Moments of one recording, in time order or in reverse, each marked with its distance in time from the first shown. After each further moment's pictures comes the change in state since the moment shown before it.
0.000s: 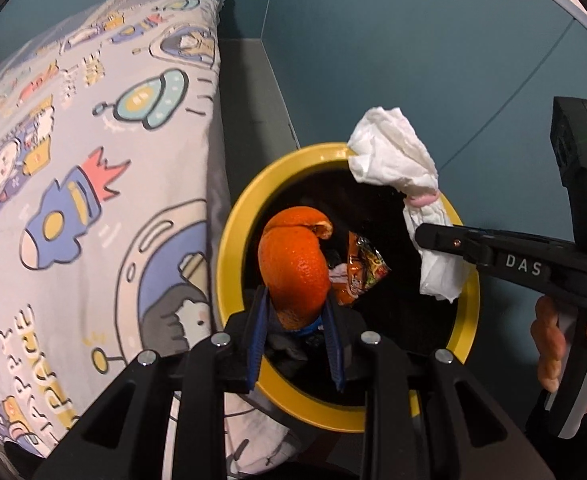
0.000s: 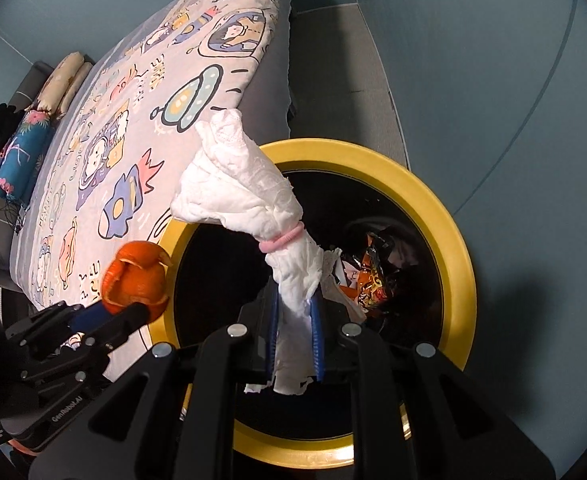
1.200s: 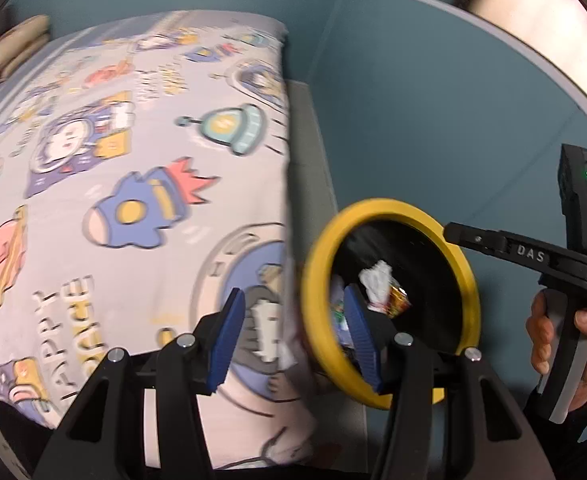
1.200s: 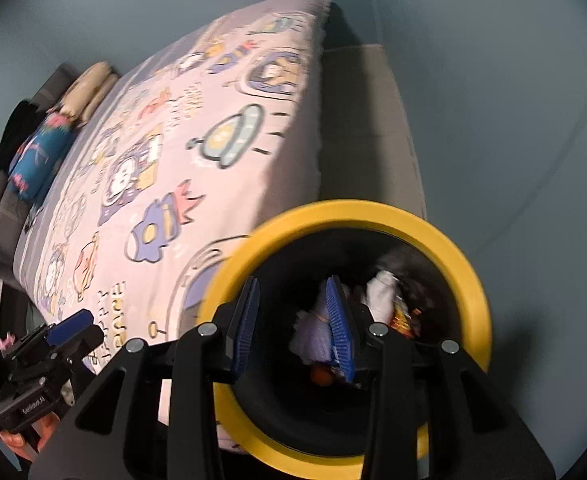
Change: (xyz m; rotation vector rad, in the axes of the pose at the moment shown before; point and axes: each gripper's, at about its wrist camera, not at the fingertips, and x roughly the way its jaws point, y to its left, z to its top) left arm -0.086 0.076 -0.036 -0.184 -0.199 0.060; right arm -0.033 0.057 0.010 -0.101 -0.143 0.030
